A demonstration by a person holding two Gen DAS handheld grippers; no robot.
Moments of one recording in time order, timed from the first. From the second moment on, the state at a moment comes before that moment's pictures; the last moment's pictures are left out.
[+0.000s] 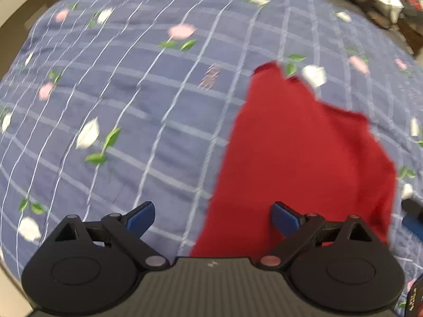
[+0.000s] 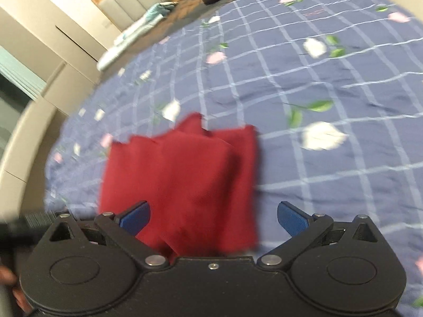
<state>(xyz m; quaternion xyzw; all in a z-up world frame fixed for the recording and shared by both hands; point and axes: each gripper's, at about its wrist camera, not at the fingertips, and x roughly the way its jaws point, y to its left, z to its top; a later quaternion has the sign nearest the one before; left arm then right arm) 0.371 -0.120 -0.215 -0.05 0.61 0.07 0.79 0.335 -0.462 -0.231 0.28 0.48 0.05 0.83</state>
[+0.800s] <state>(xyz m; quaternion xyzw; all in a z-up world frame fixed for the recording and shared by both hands) 0.370 -0.125 -0.224 -0.06 0.63 0.00 0.78 0.369 -0.495 -0.235 0.26 0.49 0.00 0.83</state>
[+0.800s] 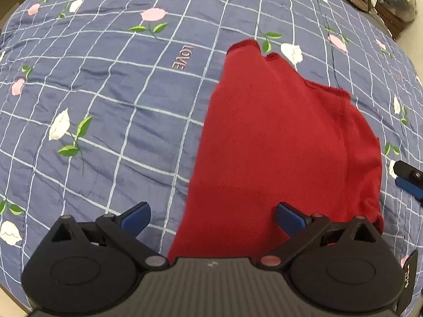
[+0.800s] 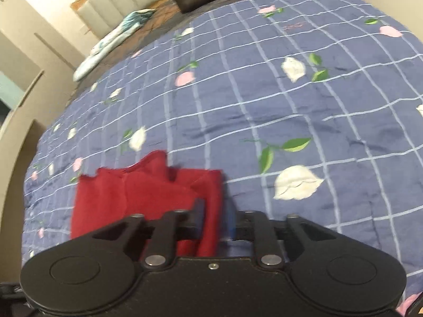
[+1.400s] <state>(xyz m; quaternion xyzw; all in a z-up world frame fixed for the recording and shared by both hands) 0.366 -0.119 -0.216 -0.06 0.63 -0.01 0.77 0.335 -0.451 -0.215 0.26 0.50 0.04 0.83</state>
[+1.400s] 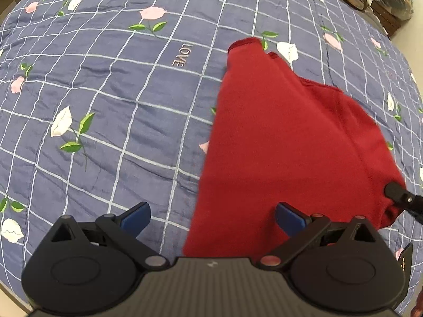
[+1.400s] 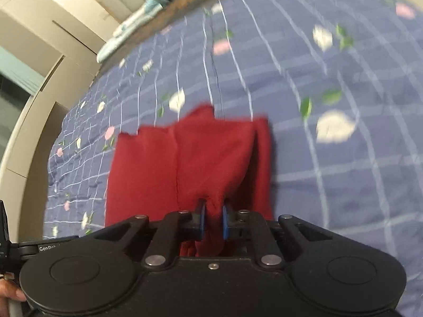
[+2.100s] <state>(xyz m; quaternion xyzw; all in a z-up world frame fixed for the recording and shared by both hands) 0.365 -0.116 -0.213 -0.05 0.65 -0.01 0.76 0.325 -0.451 -0.235 0.25 0.53 0.01 0.81</state>
